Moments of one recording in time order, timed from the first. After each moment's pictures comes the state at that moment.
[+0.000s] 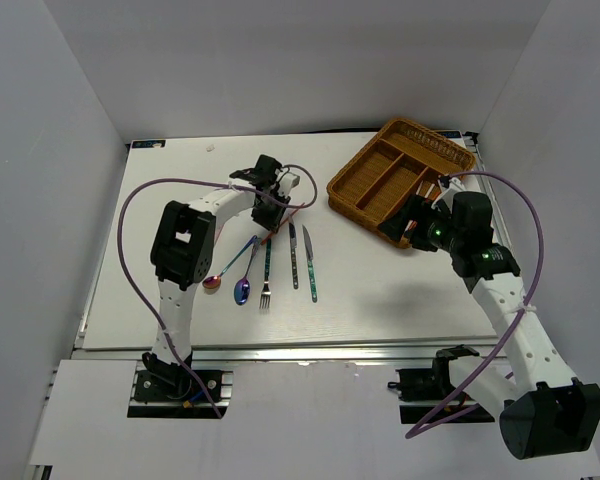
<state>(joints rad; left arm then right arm) -0.43 2.18 1.66 -0.64 0.11 0.09 0.17 0.97 0.85 -0.41 -0.37 0.48</state>
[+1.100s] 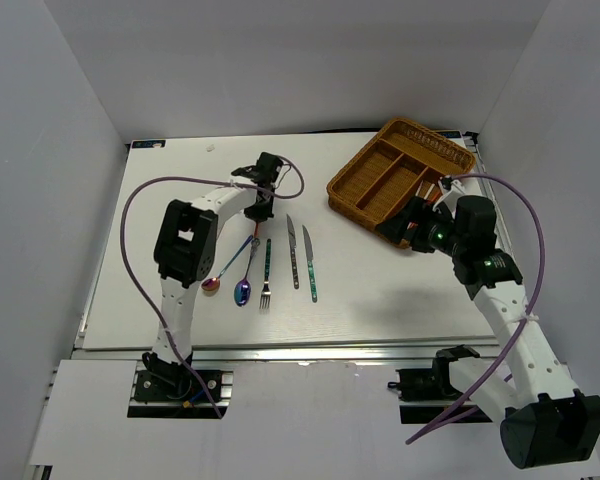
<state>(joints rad) -0.43 2.23 1.74 -0.65 -0.28 -0.23 0.17 0.91 0.83 -0.38 -0.43 0.51</state>
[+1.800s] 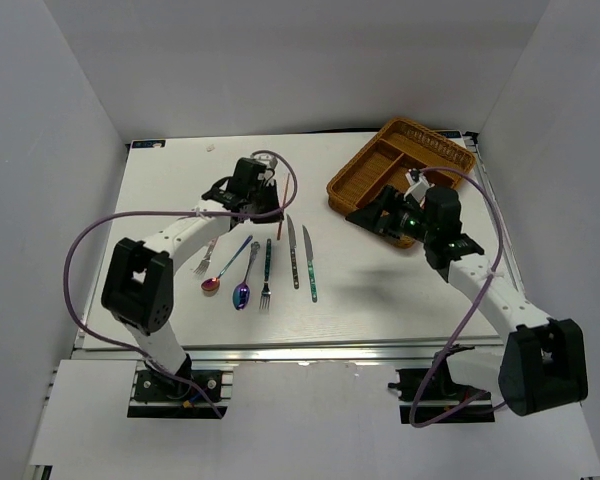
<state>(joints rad) -0.46 1.75 1.33 -0.38 0.07 -0.40 0.27 1.17 0.75 0.05 -0.56 0.72</state>
